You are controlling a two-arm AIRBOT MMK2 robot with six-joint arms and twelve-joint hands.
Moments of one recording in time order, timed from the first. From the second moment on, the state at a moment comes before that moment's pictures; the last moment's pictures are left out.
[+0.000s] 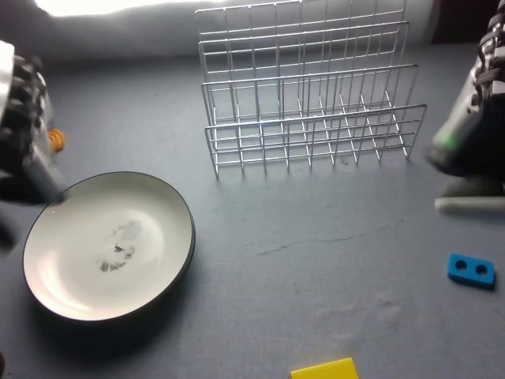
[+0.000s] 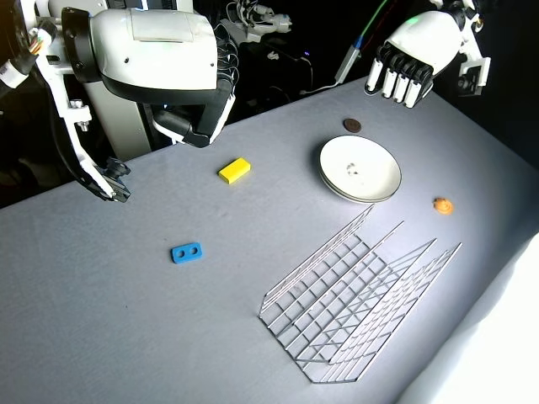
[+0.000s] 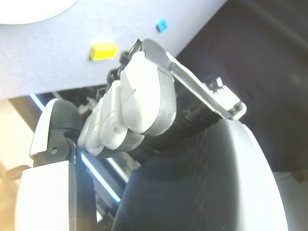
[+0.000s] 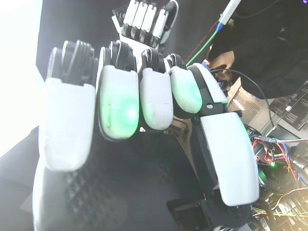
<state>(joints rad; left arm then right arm) 0.40 -0.84 1.53 1.62 -1.38 -0.18 -0.49 -0.58 0.78 -0.83 0.75 -0.29</state>
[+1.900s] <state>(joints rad) 0.92 -1.02 1.79 1.52 -1.28 0.05 -0.41 -0.75 0.84 -1.00 0.48 -0.11</state>
